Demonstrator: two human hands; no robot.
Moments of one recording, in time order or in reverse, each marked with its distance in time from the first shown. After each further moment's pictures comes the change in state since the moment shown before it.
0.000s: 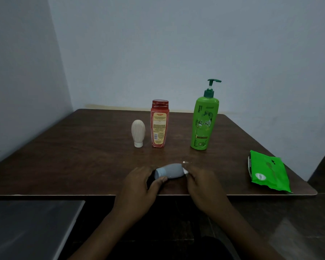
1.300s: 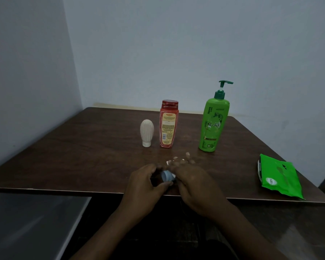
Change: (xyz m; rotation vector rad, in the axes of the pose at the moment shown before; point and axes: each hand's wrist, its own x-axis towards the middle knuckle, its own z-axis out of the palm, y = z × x) left_hand 0.003 0.000 -0.008 -0.171 0.027 -0.116; right_hand 0.013 -0.038 0.002 -0.142 -0.104 -0.414
